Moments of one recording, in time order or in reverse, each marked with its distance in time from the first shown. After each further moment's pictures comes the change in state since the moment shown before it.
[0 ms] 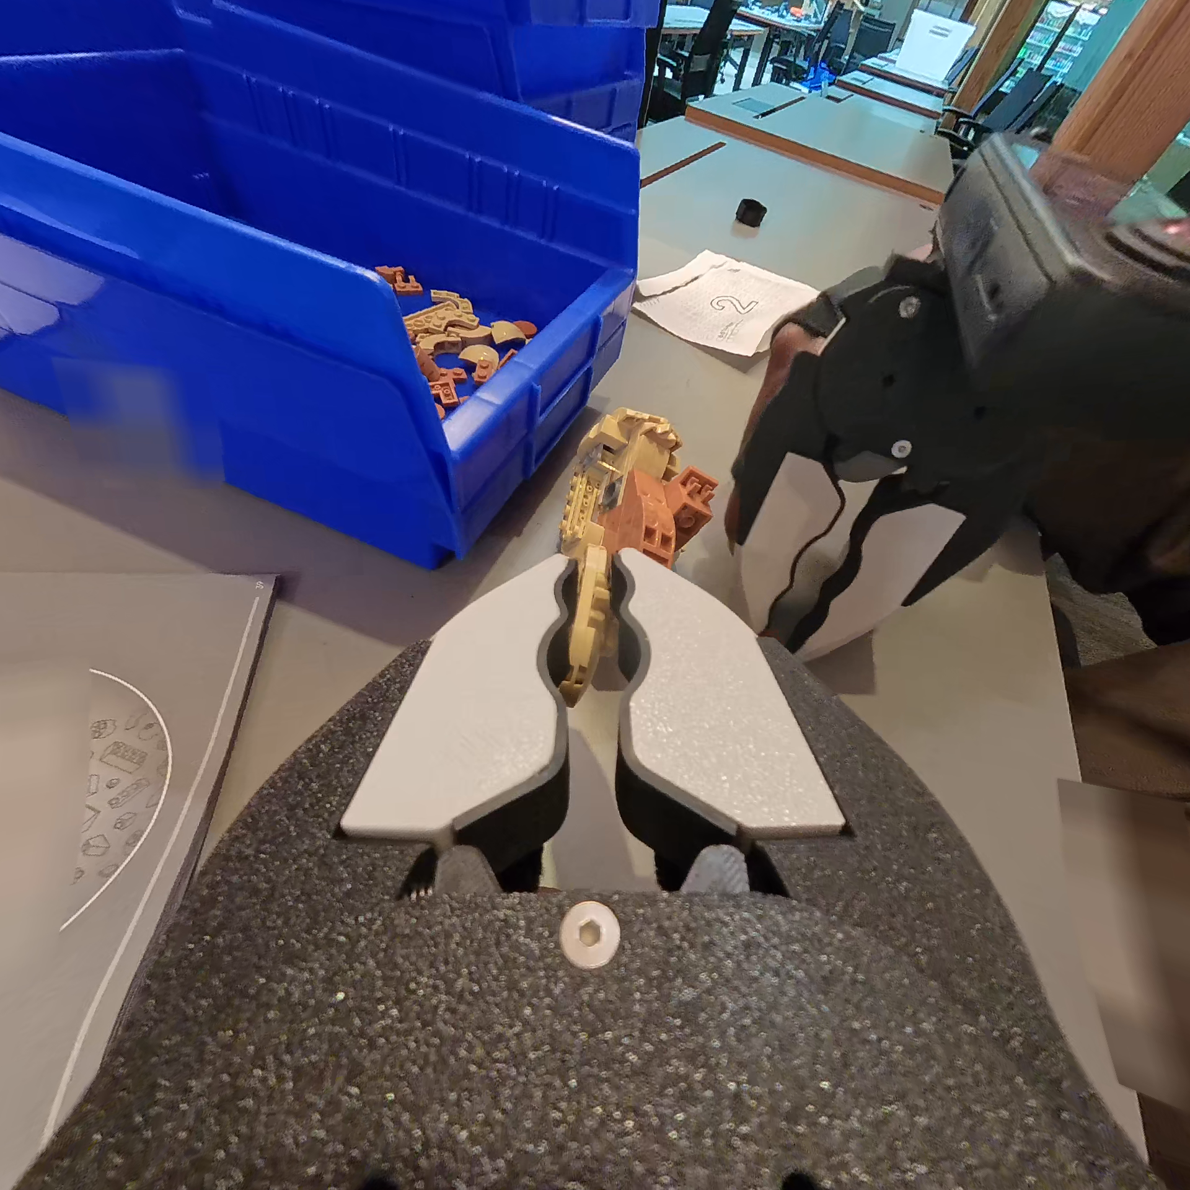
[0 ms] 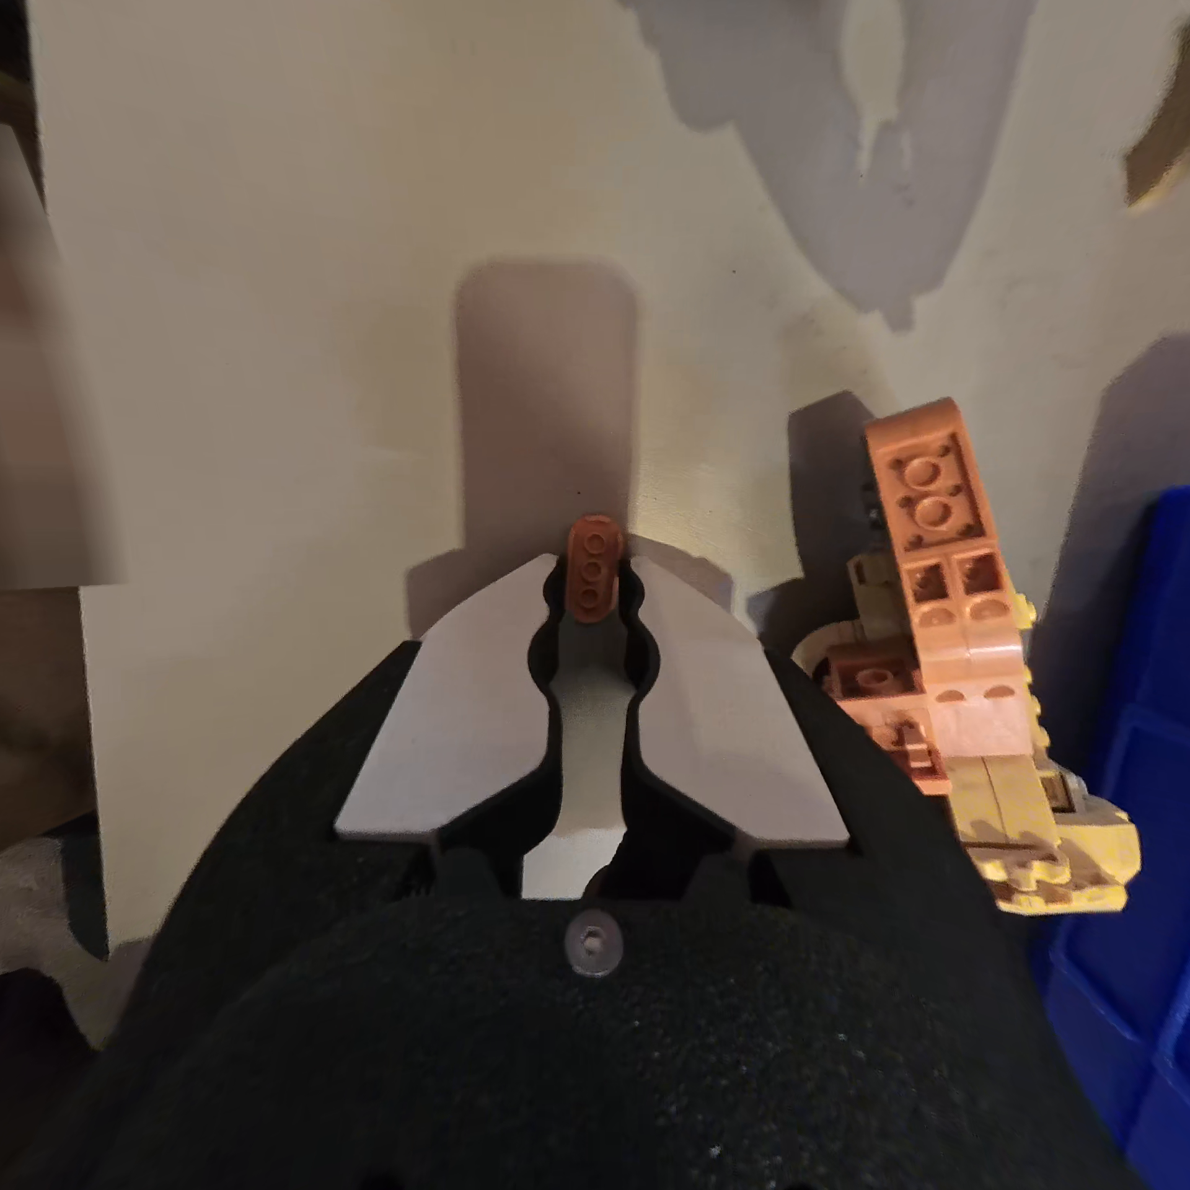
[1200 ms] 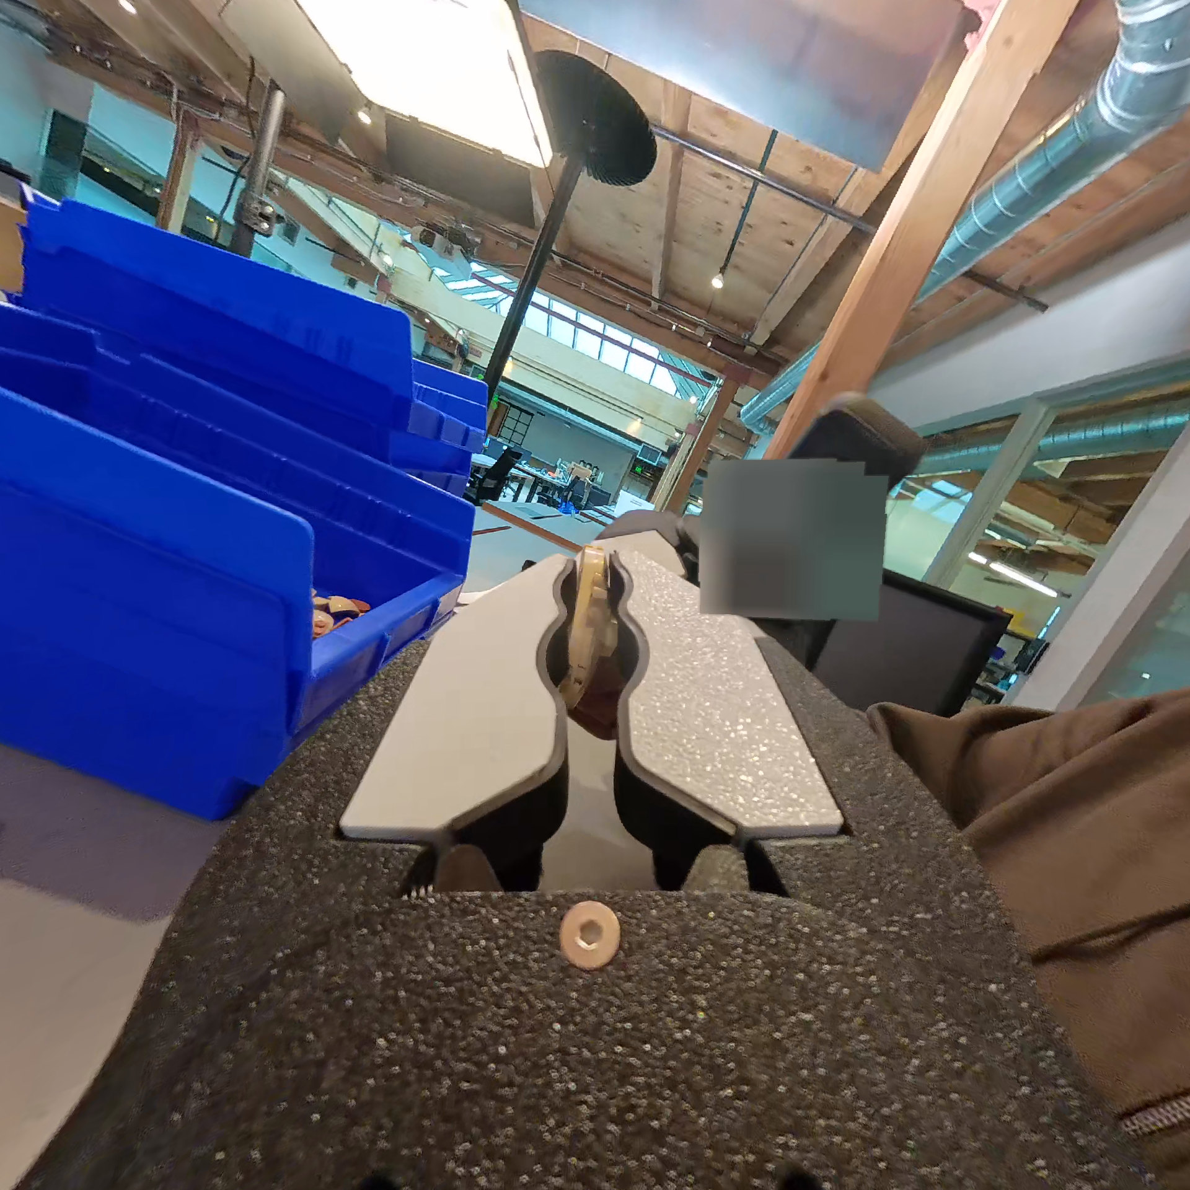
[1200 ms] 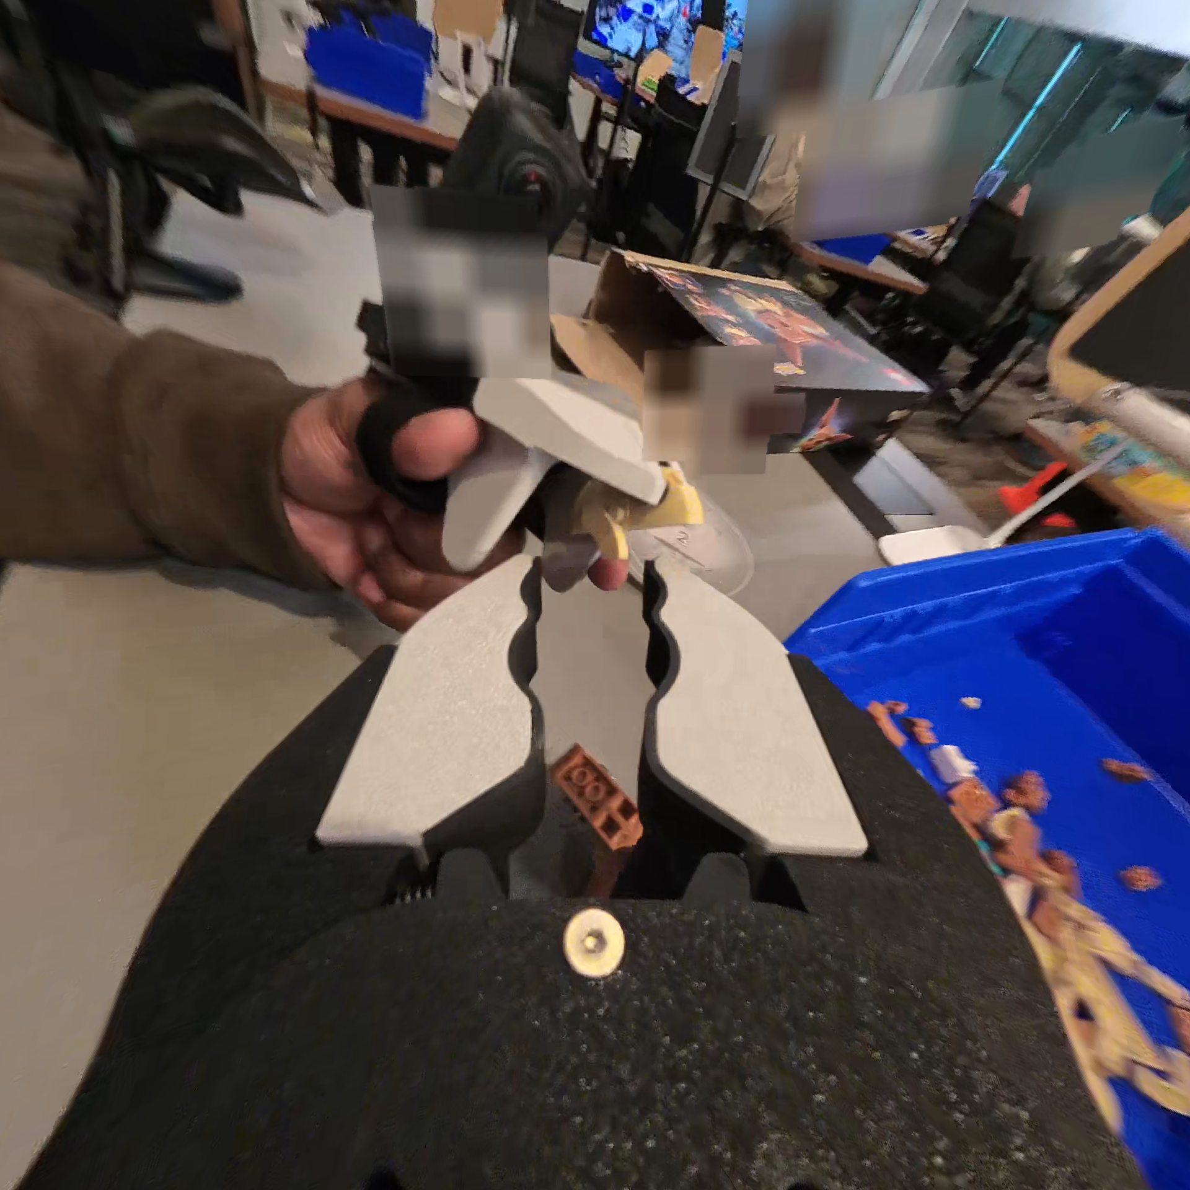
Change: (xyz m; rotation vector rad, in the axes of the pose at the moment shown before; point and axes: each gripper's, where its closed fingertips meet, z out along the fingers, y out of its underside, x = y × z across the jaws) left arm 0.029 -0.070 -0.028 0.596 0.336 -0.249; right arm 0.062 -0.105 -0.097 0.835 0.560 0.079
